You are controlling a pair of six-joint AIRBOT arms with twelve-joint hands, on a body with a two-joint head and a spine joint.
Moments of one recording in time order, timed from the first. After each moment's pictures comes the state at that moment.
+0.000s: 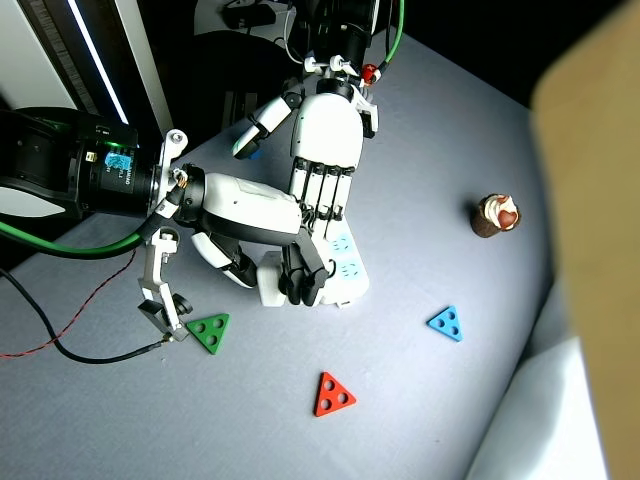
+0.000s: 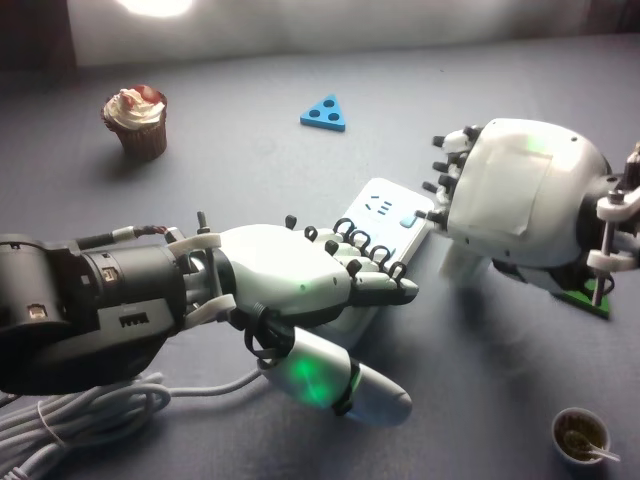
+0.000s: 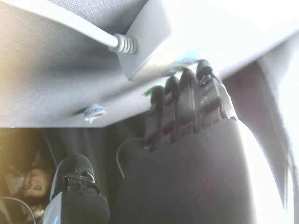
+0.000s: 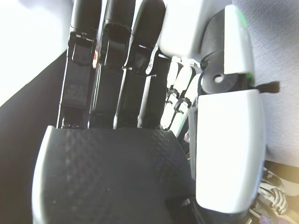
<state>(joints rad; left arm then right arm) 0.66 -1.14 1.02 0.33 -0.20 0.59 -0.32 -1.06 0.98 0.15 0.33 -1.90</state>
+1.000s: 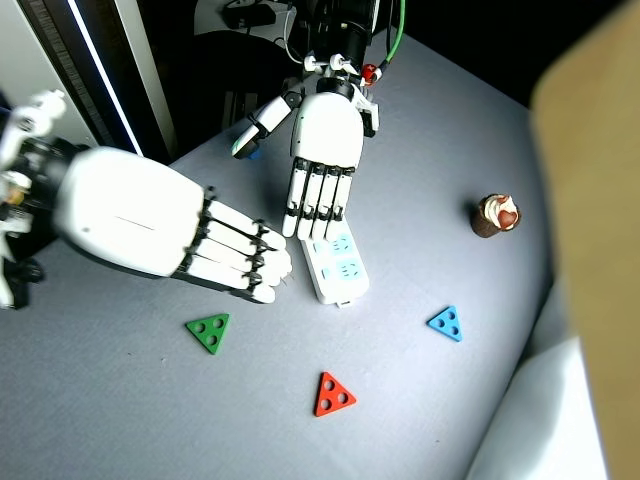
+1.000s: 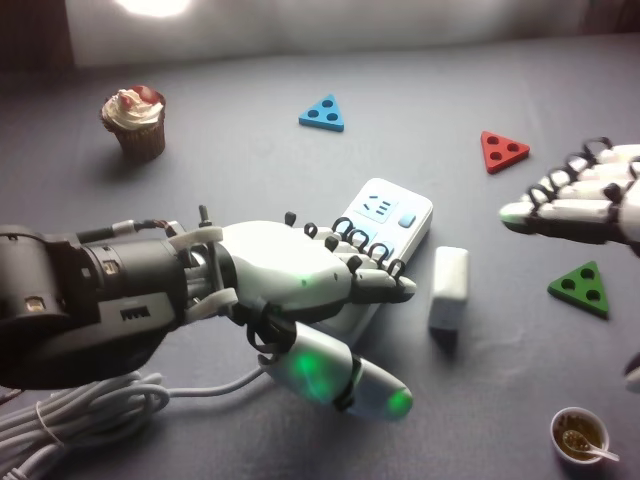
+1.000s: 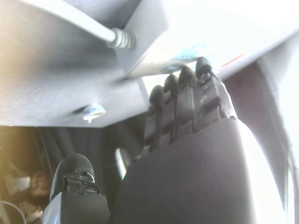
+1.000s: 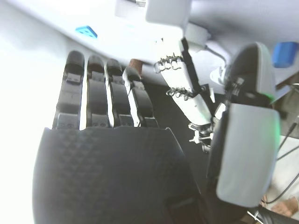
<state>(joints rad) 0.64 -1.13 1.01 0.32 -0.16 0.59 -0.19 -0.60 0.71 0.75 -0.03 -1.81</state>
